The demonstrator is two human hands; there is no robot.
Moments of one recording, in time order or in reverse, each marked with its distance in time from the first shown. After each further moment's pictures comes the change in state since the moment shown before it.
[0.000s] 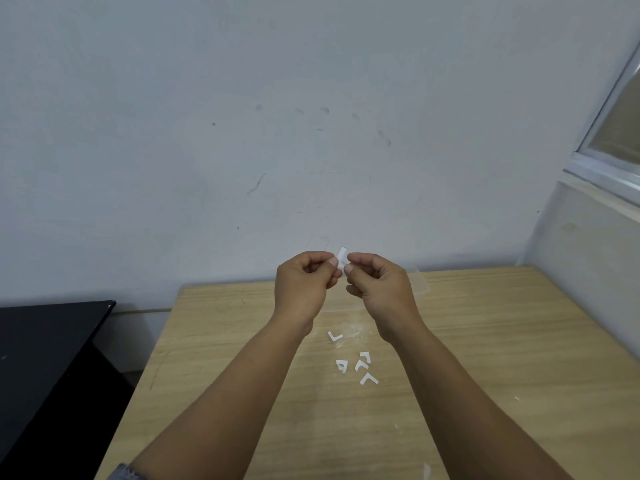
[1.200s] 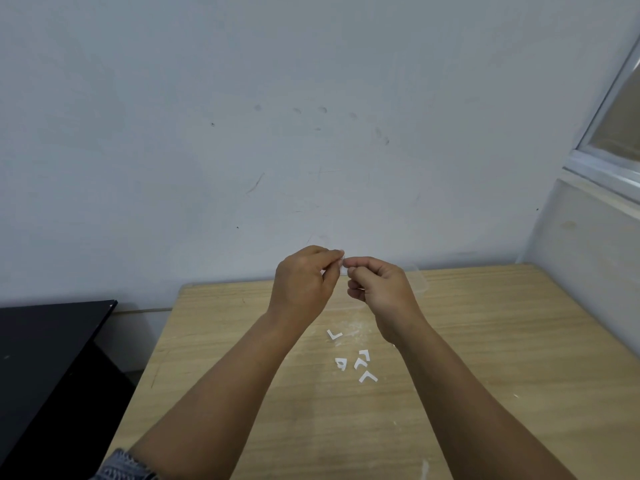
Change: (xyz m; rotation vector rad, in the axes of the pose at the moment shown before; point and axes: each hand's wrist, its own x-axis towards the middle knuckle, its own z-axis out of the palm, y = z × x) left_hand 0.004 0.001 -0.008 0.813 -0.017 0.874; right_hand -0.007 -0.008 -0.005 -0.036 -0.044 0.069
